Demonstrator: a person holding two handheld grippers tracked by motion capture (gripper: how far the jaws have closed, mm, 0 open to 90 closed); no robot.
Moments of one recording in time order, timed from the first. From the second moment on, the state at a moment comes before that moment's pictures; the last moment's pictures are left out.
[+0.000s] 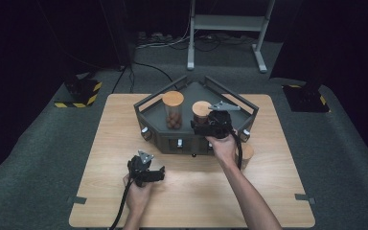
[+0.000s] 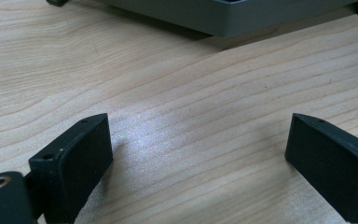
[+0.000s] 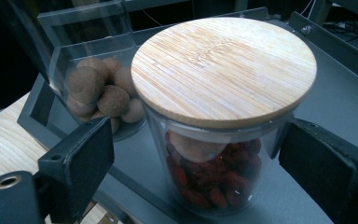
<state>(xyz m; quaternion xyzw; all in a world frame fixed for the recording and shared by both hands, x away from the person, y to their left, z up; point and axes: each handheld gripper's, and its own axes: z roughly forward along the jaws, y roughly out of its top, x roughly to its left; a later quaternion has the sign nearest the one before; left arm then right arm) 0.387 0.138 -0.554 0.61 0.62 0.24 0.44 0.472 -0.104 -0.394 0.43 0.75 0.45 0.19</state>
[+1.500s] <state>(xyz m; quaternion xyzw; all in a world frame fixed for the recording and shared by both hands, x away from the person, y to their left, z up) 0.387 0.138 -0.554 0.61 0.62 0.24 0.44 0.450 -0.139 -0.390 0.43 0.75 0.47 0.19</state>
